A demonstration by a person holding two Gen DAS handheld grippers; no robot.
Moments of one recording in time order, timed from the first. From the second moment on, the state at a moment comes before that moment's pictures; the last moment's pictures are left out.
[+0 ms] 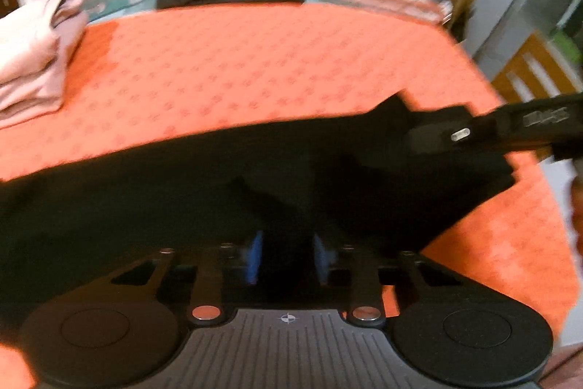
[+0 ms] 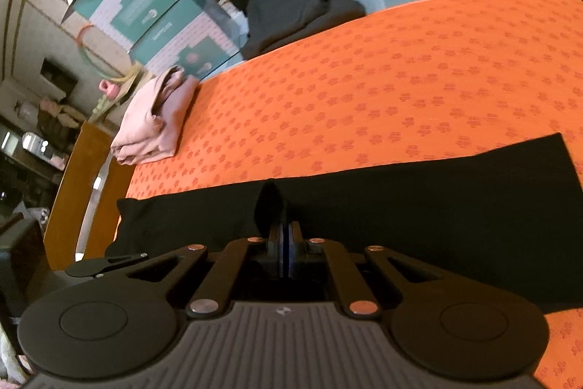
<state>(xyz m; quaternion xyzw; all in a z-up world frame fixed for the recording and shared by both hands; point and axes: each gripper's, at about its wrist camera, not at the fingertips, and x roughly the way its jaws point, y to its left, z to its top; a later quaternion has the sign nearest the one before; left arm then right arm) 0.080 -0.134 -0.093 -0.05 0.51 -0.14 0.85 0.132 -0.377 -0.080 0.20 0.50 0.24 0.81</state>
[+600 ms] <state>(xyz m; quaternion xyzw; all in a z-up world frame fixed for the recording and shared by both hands) 0.082 -0.095 -0.098 -0.15 0.52 -0.07 0.84 0.131 -0.346 -0.068 0.17 0.49 0.30 0.80</state>
